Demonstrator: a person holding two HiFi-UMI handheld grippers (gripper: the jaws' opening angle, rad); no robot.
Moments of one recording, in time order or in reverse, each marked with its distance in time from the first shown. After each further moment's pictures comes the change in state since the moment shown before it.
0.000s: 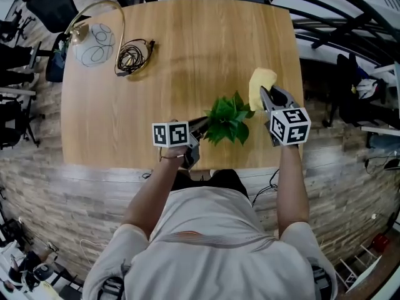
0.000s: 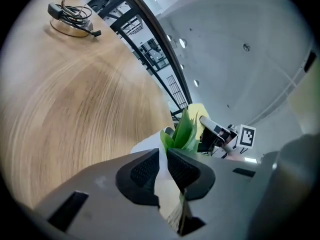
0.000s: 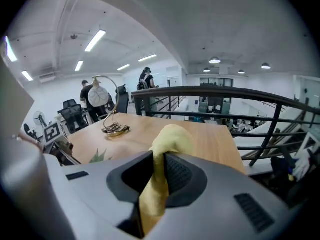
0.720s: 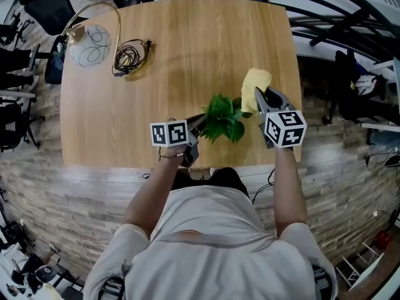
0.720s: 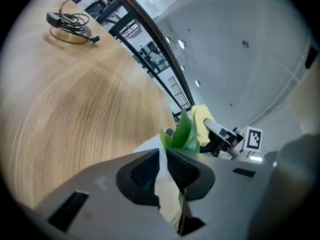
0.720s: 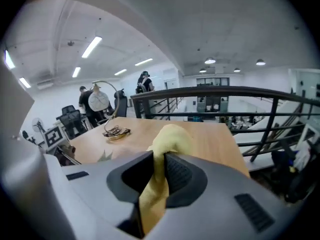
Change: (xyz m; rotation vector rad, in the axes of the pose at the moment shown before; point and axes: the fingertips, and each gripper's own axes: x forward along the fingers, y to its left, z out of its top) left arm 0.002 -0.001 0.003 0.030 -0.027 0.042; right arm -0.011 0.010 -0.005 0.055 -0.034 -0.004
